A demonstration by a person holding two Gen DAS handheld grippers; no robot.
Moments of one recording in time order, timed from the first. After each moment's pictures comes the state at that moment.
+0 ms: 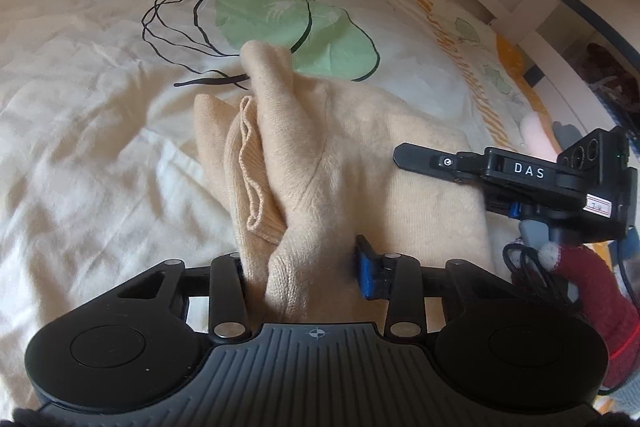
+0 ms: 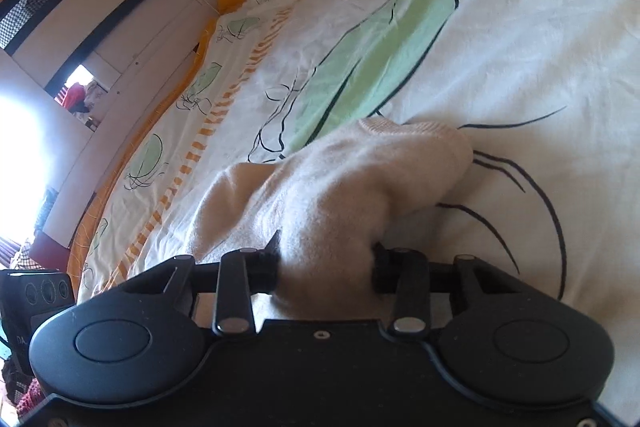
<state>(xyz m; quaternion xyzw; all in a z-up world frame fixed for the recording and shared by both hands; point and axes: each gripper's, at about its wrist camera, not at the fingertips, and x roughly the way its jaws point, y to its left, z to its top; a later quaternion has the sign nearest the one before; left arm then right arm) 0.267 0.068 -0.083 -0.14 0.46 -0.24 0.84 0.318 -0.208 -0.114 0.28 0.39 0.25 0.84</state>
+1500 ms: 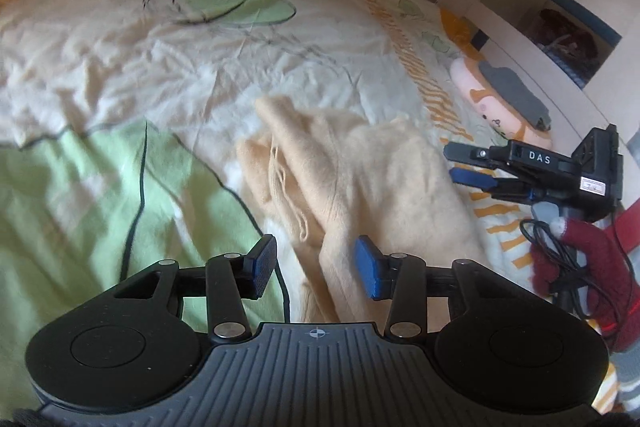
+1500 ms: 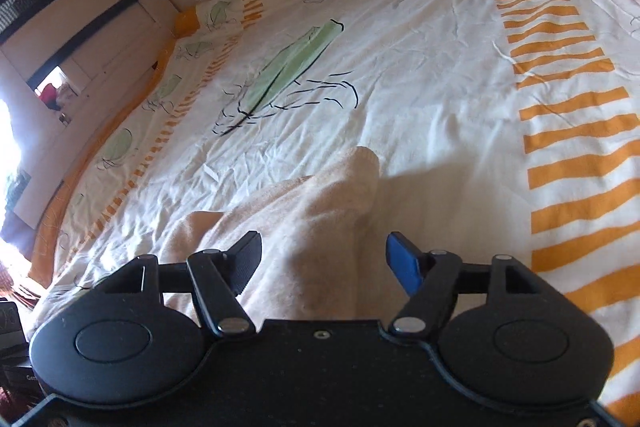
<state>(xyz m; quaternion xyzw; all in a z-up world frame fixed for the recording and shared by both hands) 0.052 0.057 -0.036 -0.09 0.42 -0.26 0.86 0.094 -0.279 -0.071 0.27 0.38 0.13 0.88</state>
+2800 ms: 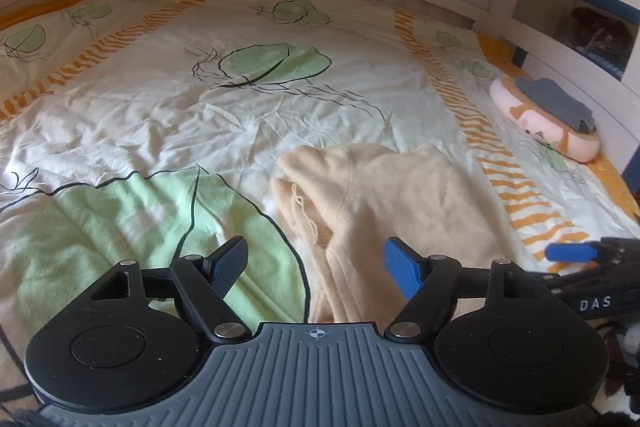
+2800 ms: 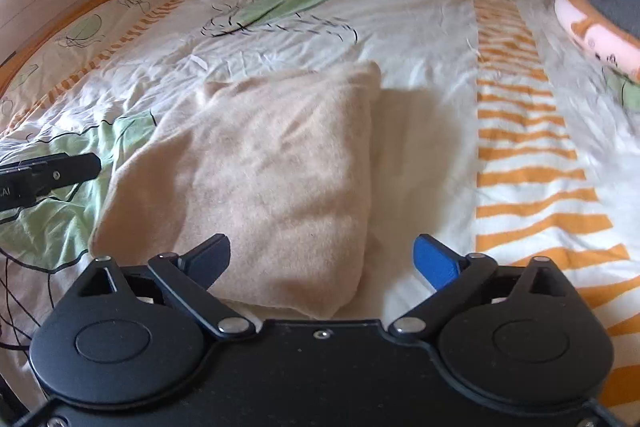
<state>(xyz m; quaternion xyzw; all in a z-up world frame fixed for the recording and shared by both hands) -0.007 0.026 -0.010 -0.03 0.36 -0.16 0.92 -0.011 -0.191 -0.041 0.05 0.42 0.05 0.90</state>
